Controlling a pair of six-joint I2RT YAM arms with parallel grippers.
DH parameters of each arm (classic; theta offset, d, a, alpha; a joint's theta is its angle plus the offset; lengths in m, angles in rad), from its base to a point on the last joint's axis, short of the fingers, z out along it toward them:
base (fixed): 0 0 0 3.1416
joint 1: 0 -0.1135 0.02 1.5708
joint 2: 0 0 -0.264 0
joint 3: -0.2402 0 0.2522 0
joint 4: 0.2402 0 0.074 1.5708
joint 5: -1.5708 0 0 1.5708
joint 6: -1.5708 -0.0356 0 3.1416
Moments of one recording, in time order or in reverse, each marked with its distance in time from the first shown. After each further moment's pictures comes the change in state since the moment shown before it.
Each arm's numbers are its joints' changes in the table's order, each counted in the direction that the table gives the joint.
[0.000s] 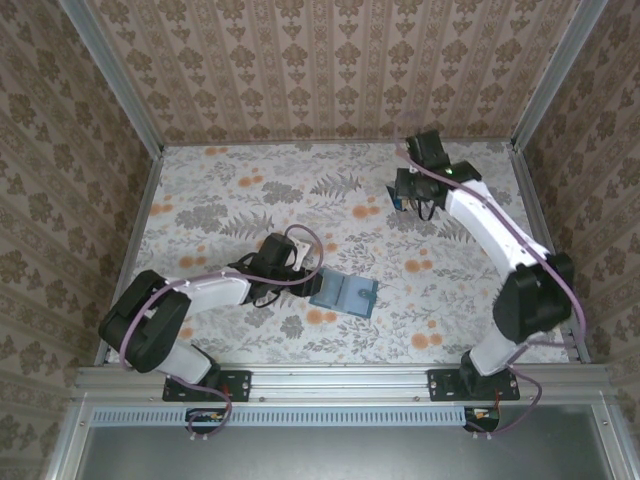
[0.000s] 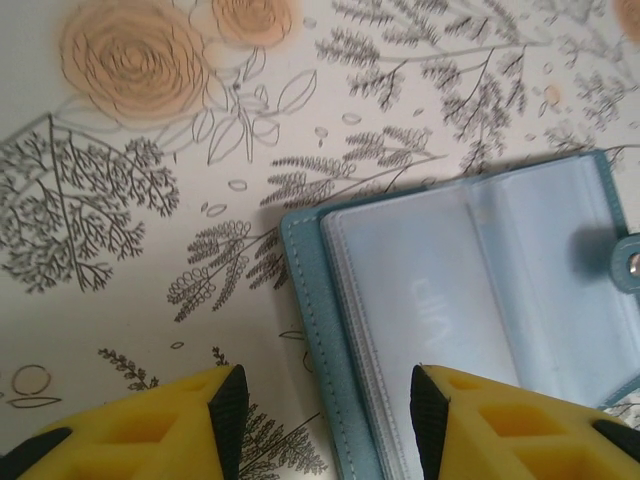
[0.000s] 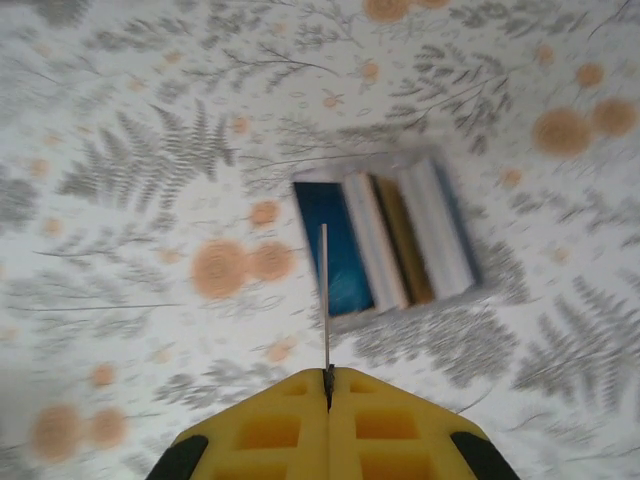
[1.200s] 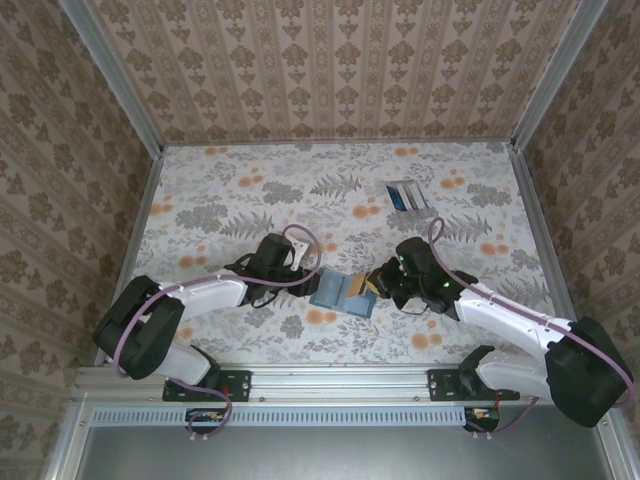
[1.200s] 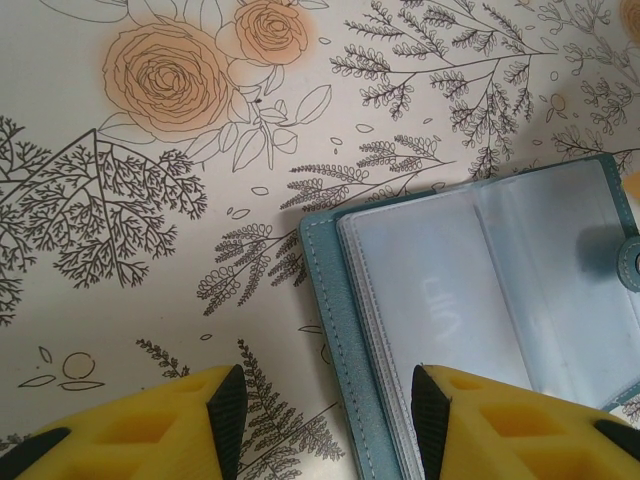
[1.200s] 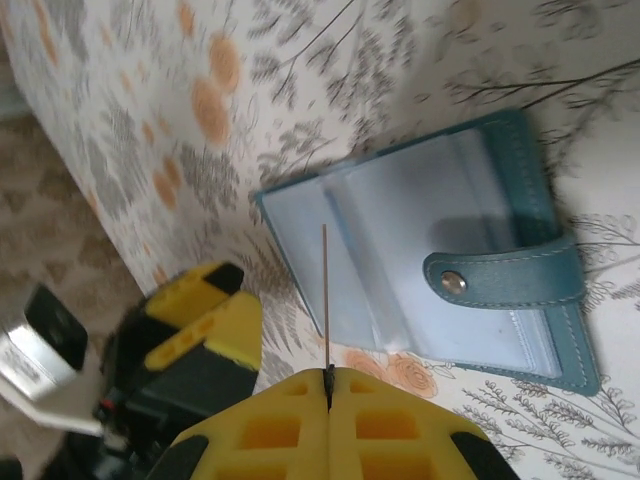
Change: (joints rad) left arm 0.000 -0.033 0.011 0.015 0.032 -0.023; right arm -0.310 -0.439 0.885 -0.555 0.381 -1.032
